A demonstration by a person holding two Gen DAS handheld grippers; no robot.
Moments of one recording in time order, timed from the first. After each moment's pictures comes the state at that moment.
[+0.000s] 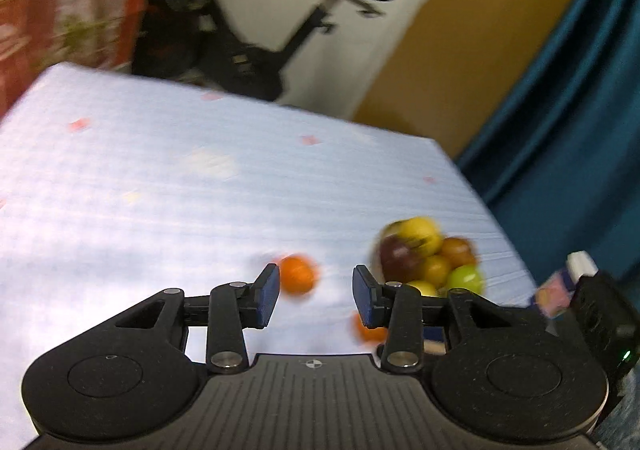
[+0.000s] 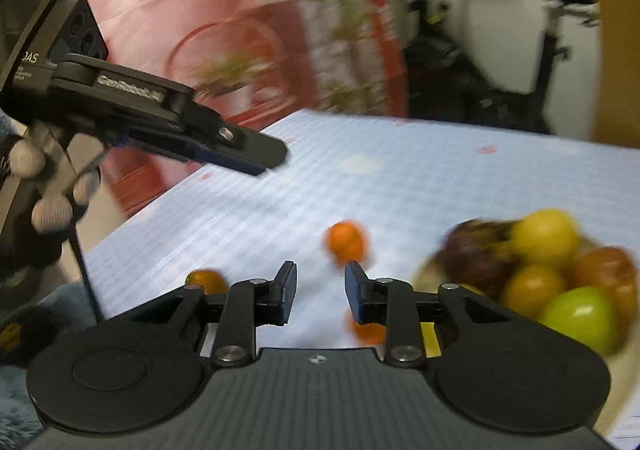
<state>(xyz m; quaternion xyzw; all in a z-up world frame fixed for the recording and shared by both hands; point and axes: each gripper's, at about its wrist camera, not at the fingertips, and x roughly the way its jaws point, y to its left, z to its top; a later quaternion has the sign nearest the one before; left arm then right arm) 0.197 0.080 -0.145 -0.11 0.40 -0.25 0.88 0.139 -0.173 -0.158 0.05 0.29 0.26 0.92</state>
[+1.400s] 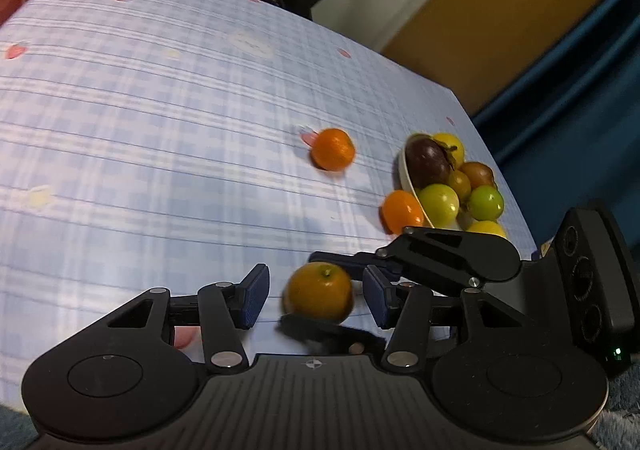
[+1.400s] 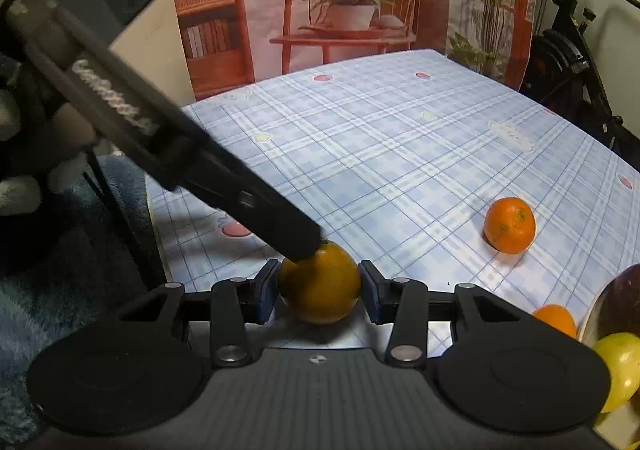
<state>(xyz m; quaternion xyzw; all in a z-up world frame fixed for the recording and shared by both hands) 0.166 0.097 -0.210 -0.15 0.47 -0.26 0.83 0.146 -0.077 -0.194 -0.11 0.32 0.37 0.86</state>
